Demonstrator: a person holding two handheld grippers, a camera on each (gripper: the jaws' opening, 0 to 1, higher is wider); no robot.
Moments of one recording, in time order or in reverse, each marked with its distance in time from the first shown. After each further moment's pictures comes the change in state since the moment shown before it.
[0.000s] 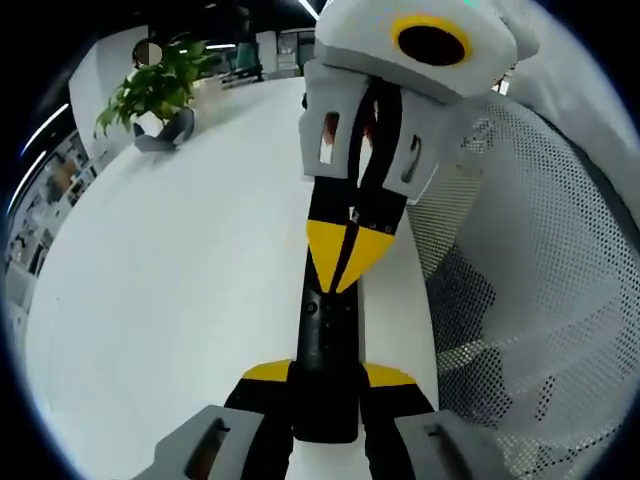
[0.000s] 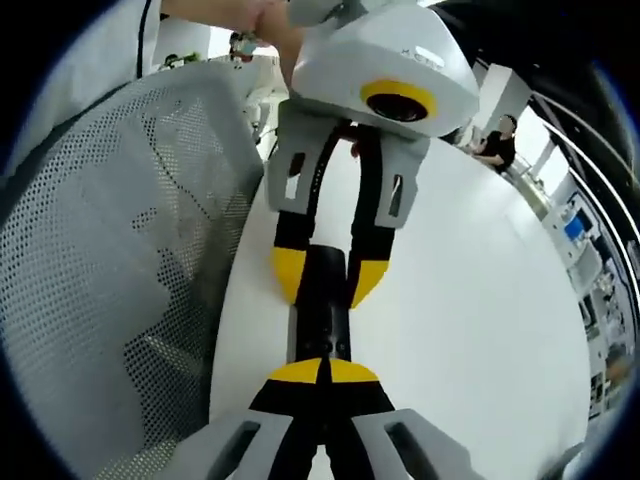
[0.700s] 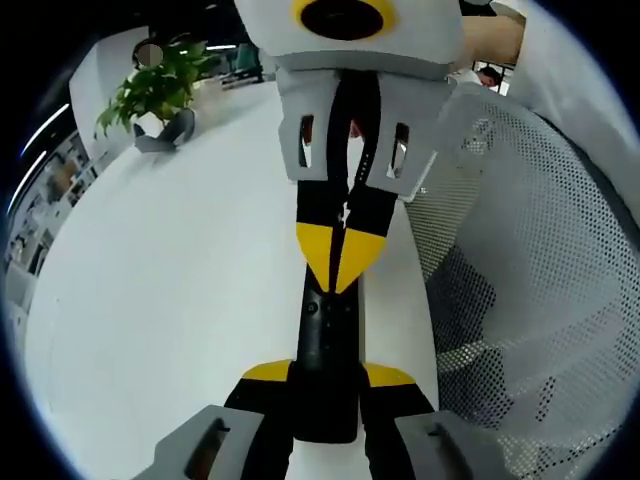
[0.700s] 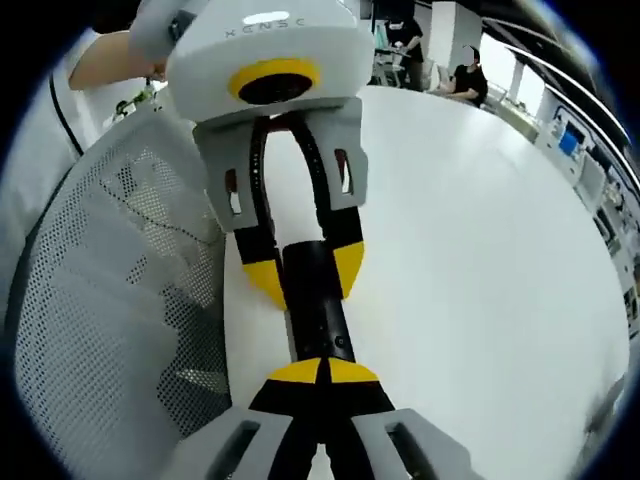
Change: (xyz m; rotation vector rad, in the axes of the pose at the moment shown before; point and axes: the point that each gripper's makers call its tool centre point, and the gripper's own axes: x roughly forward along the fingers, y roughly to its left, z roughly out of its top) left arm 0.000 0.000 0.000 -0.001 -0.008 -0.001; right arm -0.002 0.000 -0.003 0.260 0.020 0.085
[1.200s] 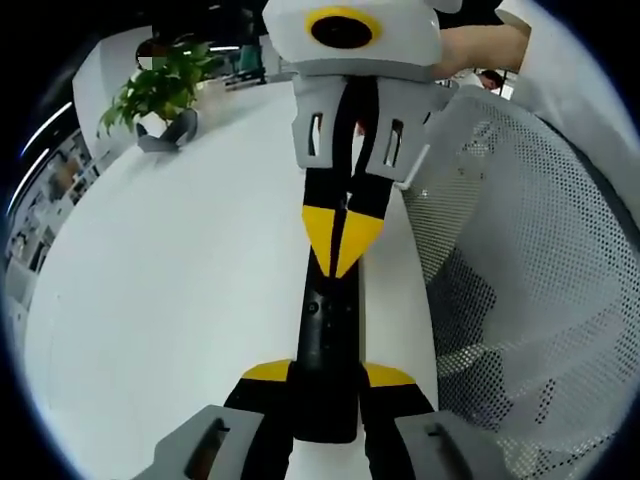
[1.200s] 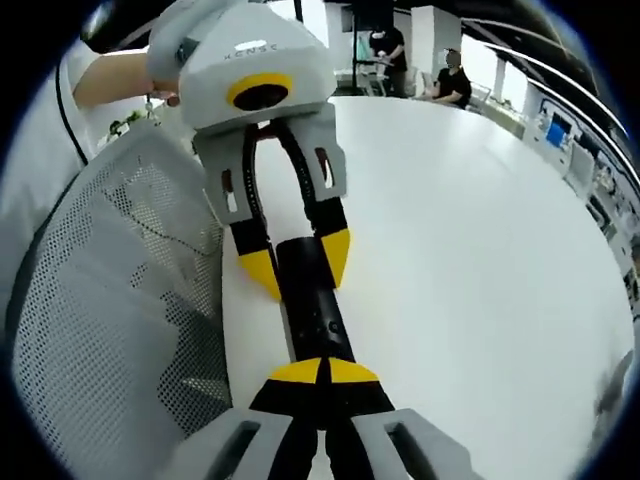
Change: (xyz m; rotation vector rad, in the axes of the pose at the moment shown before) left arm 0.001 0.000 0.000 -0.010 -0.007 0.008; right arm -0.003 -0.002 -0.008 -0.024 0.039 -0.027
